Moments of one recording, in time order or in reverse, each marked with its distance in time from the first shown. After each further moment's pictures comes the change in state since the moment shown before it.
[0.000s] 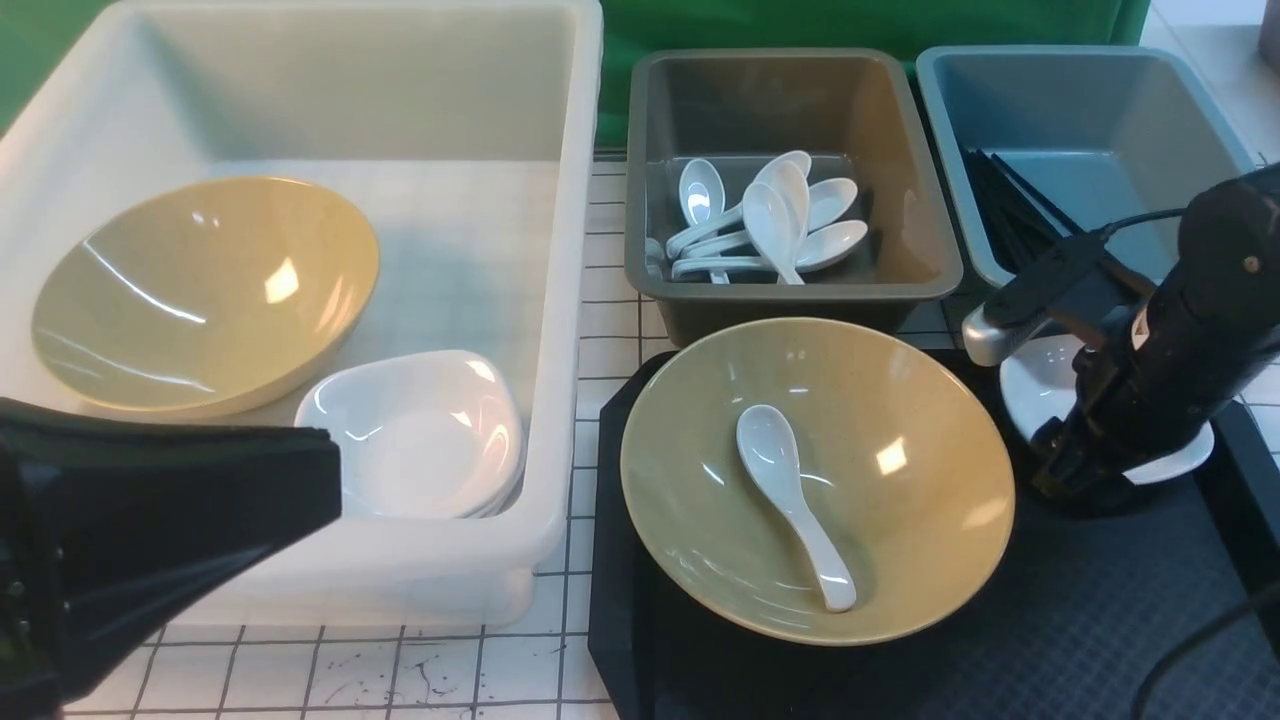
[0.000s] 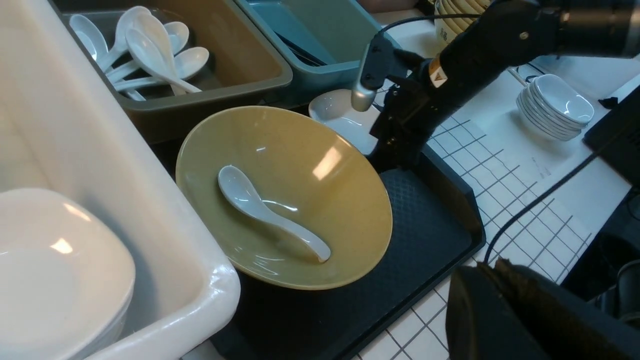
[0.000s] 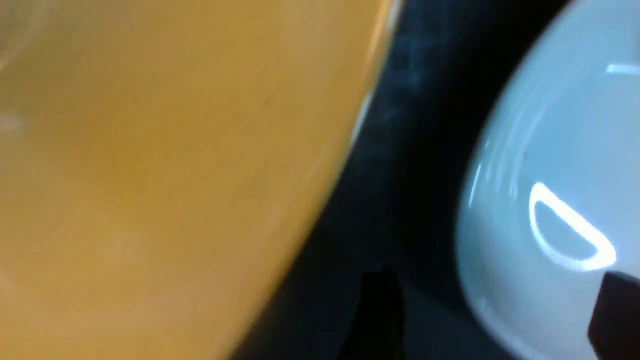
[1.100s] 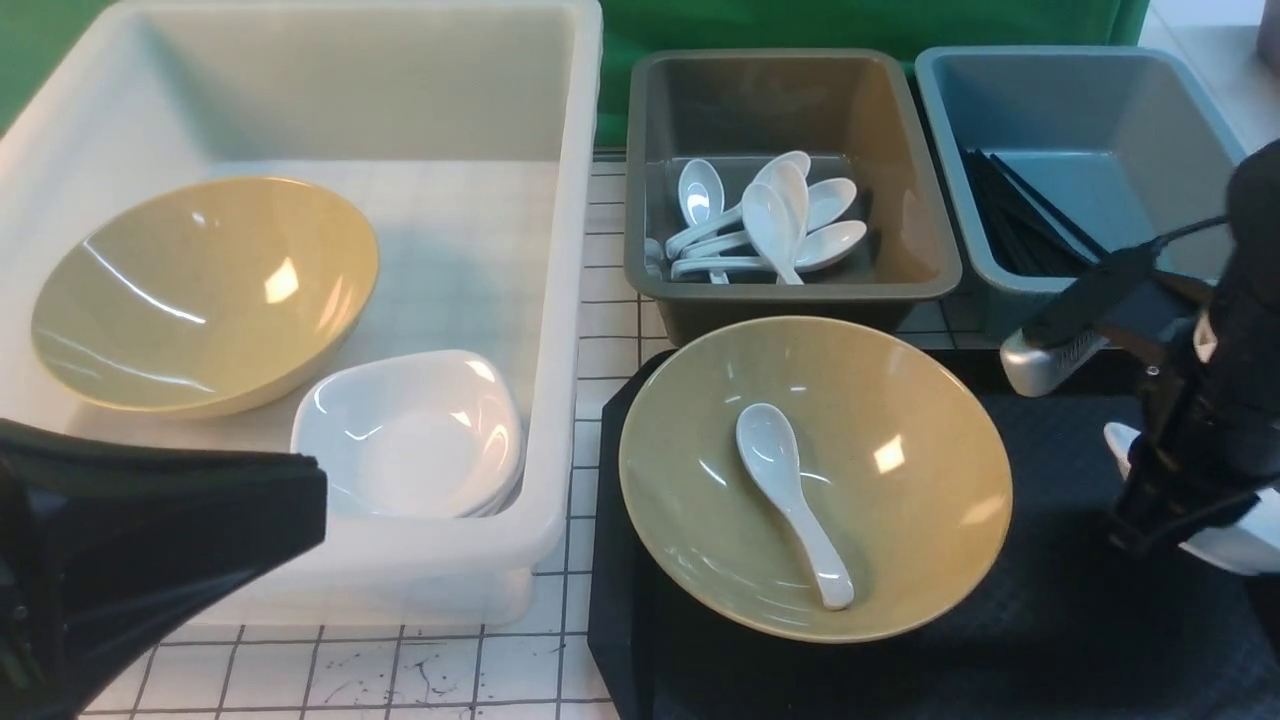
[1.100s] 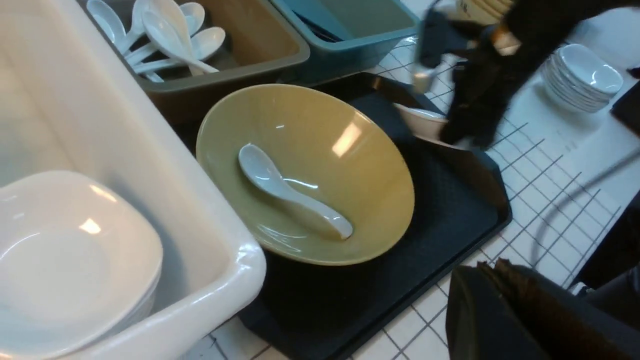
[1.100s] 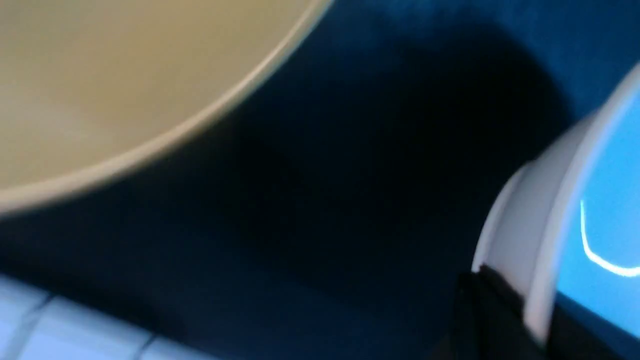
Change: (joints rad) right arm 0.129 -0.216 -0.017 -0.030 0.420 0.119; left arm 0.000 0.000 0.000 0.064 0.040 -0.006
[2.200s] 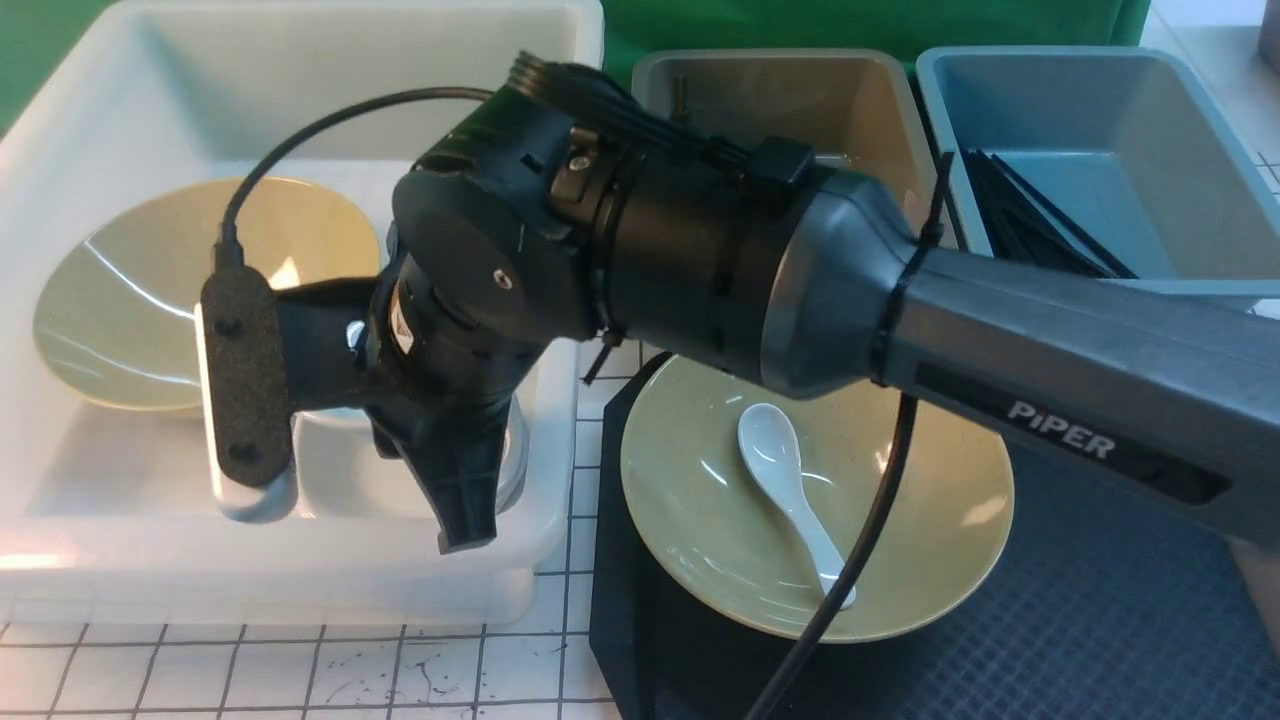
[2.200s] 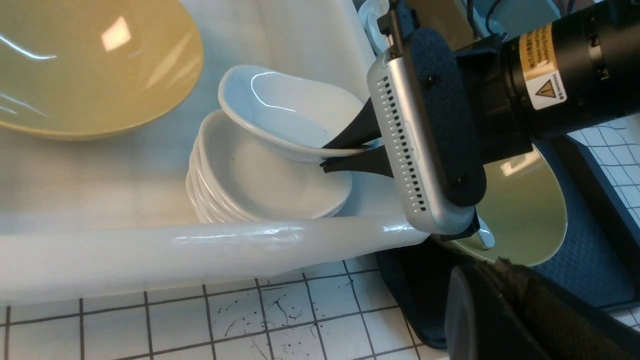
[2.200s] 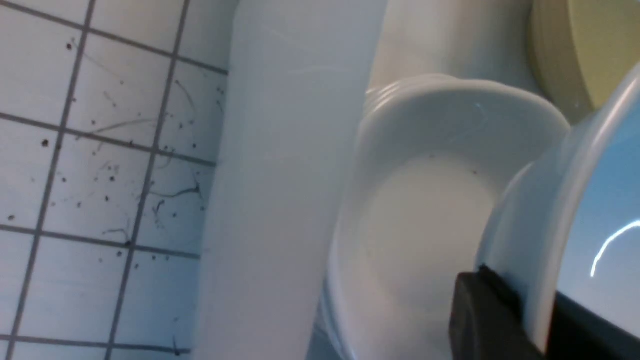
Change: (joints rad) right arm 0.627 0.592 -0.895 0.111 -0.199 -0.636; left arm 0.000 -0.194 -0.045 0.444 0.243 -0.515
